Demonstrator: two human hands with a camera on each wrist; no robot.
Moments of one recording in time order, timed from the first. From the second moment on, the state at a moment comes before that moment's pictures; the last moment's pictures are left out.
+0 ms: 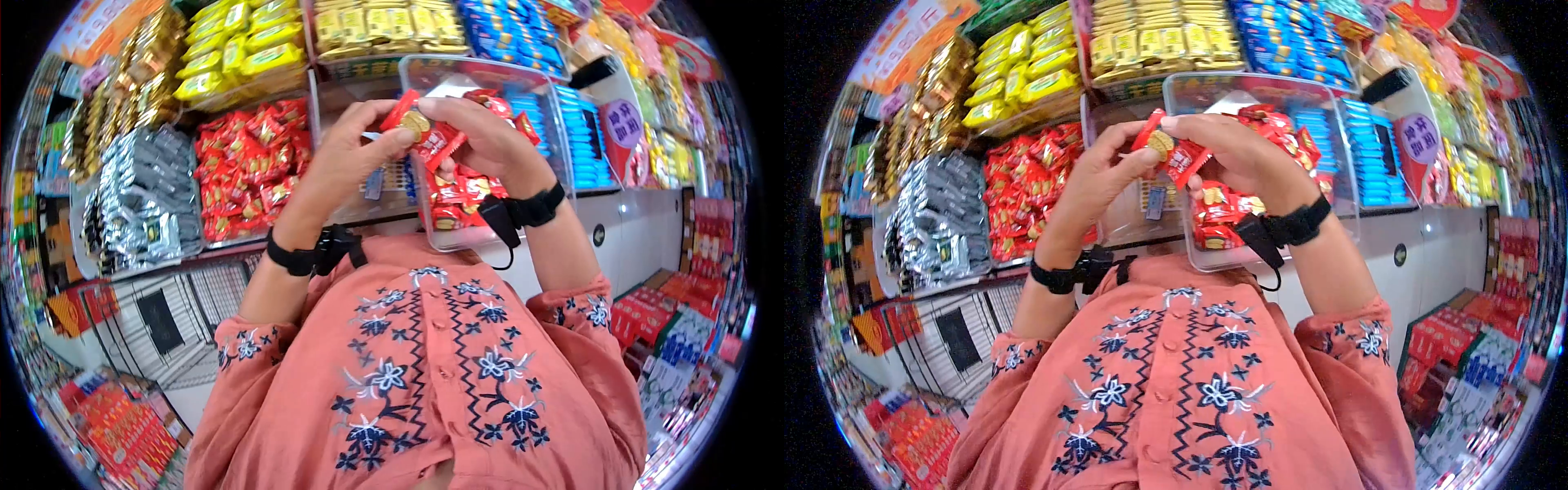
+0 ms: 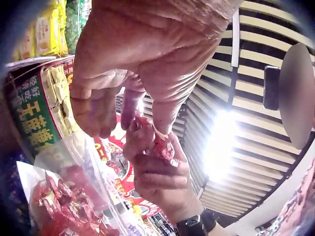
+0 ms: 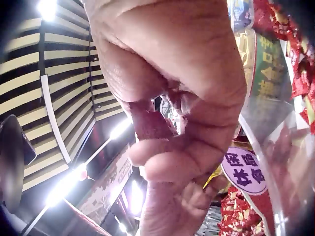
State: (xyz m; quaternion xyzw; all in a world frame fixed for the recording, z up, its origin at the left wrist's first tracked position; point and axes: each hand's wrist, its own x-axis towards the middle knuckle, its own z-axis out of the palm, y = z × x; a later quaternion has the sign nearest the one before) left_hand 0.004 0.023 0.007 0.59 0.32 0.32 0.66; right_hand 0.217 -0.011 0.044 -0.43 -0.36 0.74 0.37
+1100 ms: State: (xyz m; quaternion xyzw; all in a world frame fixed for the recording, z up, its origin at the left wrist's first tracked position) left_hand -0.228 0.017 -0.119 0.74 0.67 0.03 0.08; right_hand 0.126 0.008 0.033 -0.49 -0.52 0.66 0.24
